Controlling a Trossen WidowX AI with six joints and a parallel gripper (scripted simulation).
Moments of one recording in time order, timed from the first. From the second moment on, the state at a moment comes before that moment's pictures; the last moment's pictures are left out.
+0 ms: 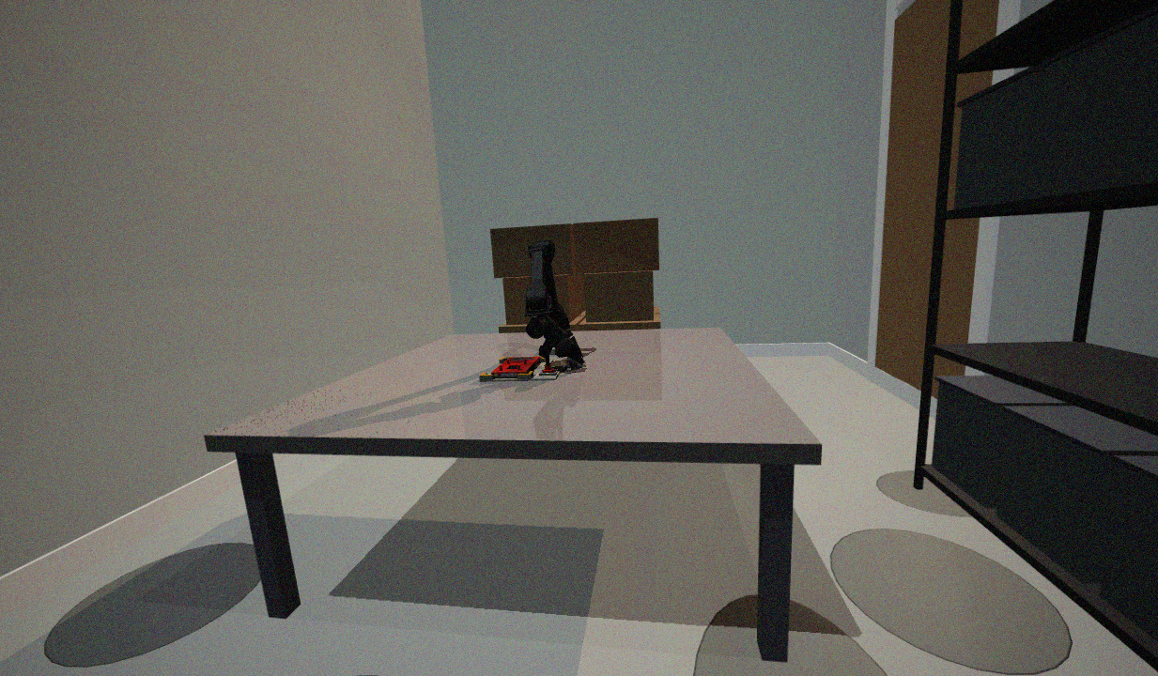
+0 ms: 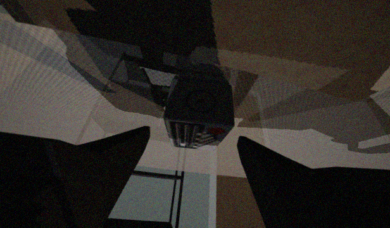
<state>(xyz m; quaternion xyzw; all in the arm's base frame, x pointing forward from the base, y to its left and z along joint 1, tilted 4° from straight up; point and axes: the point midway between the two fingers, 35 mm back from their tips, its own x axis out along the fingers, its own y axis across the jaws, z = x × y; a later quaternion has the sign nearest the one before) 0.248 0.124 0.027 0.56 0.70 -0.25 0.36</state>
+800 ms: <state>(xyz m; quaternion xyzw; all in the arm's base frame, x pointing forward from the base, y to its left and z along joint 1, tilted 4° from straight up) 0.253 0.096 0.058 0.56 0.70 -0.26 0.36</state>
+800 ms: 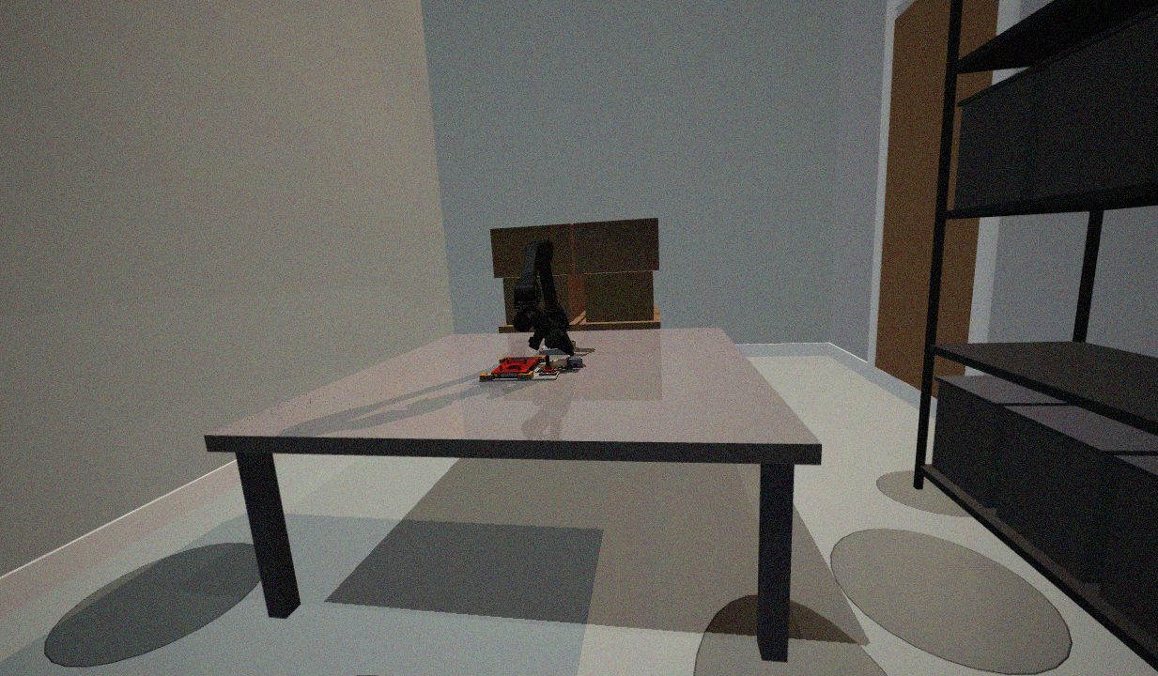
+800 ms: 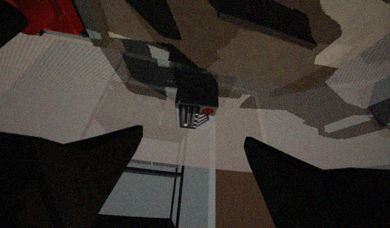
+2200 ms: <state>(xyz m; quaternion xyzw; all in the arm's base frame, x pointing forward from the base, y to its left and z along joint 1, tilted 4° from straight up) 0.244 0.123 0.074 0.43 0.54 -0.43 0.58</state>
